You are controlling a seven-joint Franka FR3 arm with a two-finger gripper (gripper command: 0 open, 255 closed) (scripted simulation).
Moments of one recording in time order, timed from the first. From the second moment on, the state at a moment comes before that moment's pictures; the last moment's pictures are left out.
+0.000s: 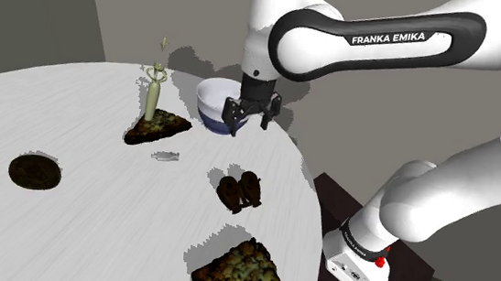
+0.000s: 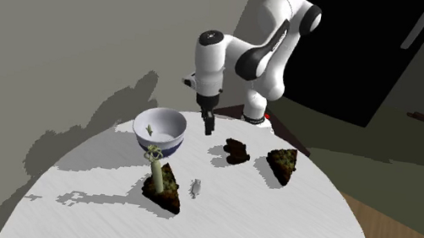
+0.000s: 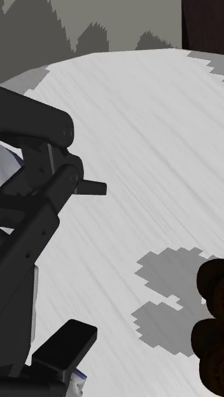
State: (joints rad) arm 0.11 -0.34 0.37 -2.29 0.12 1.88 0.63
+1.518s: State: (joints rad) arm 0.21 0.27 0.52 -1.90 -0.13 2.14 1.08
